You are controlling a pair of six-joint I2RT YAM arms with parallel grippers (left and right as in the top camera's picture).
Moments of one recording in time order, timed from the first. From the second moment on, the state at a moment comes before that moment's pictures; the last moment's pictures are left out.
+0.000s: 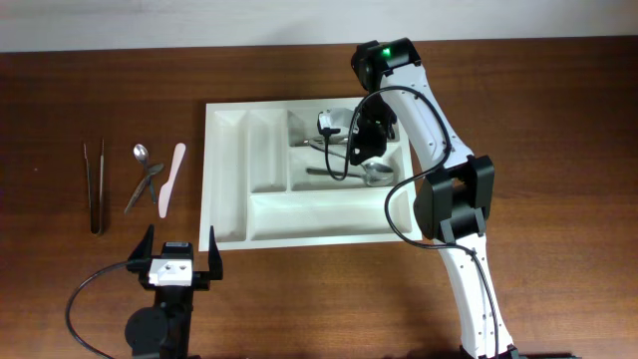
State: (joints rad) left arm 0.09 0.01 0.01 -0.07 0.08 0.16; right arm 0.31 2.61 2.57 -1.69 -0.35 -1.12
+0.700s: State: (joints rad) left arm 0.09 0.01 0.01 -0.07 0.08 0.16; right arm 0.21 2.61 2.68 -1.53 -0.19 -0.77
